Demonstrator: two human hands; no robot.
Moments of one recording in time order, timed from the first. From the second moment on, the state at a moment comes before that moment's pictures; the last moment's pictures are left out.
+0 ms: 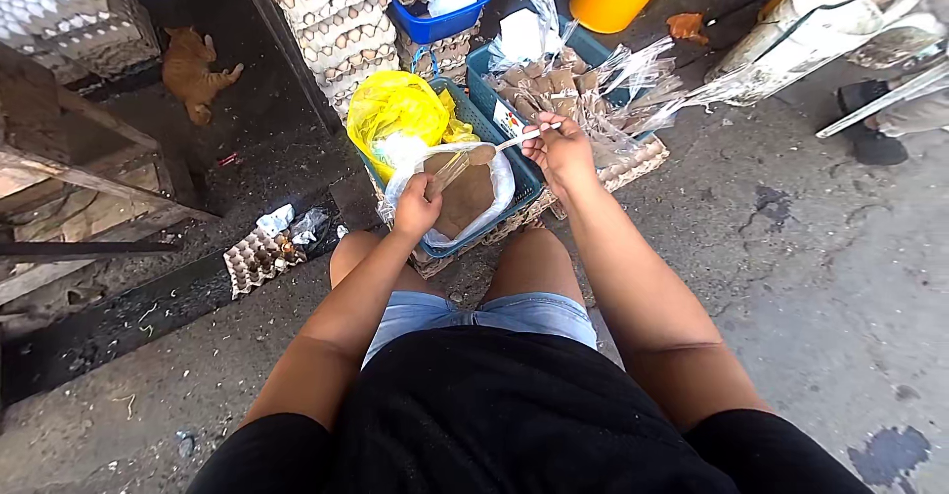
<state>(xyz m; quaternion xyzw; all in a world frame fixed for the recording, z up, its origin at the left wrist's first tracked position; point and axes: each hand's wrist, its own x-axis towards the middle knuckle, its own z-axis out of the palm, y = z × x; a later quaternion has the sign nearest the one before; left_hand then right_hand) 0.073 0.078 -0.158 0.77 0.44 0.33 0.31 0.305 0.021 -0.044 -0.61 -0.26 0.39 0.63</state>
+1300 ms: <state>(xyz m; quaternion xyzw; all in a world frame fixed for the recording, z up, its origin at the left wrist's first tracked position) 0.070 0.079 -0.158 0.76 0.46 0.35 0.30 0.254 0.031 -0.122 -0.67 -0.27 0.46 0.51</state>
